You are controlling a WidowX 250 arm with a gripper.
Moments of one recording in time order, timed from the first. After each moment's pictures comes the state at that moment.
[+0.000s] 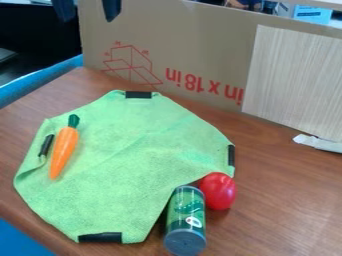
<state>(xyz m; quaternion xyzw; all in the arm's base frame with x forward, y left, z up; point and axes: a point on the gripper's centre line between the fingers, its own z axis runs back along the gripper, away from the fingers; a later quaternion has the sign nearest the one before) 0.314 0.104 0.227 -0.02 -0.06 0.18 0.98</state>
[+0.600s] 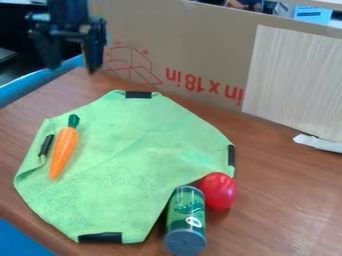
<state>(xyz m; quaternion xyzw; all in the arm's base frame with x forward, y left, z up) 0.302 0.138 0.157 0.00 -0.04 0.18 0.98</state>
